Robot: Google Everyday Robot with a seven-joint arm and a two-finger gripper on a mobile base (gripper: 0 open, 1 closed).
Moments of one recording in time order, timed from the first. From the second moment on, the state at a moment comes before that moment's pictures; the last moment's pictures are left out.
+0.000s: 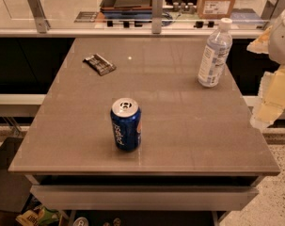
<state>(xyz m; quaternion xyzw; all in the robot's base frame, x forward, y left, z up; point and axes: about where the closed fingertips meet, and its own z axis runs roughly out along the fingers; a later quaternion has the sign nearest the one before) 0.438 -0.217 0.977 -0.60 0.78 -0.03 0.16</state>
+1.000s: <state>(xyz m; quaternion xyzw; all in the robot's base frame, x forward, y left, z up) 0.478 -0.188 0.961 -0.55 0.82 -0.03 0.16</state>
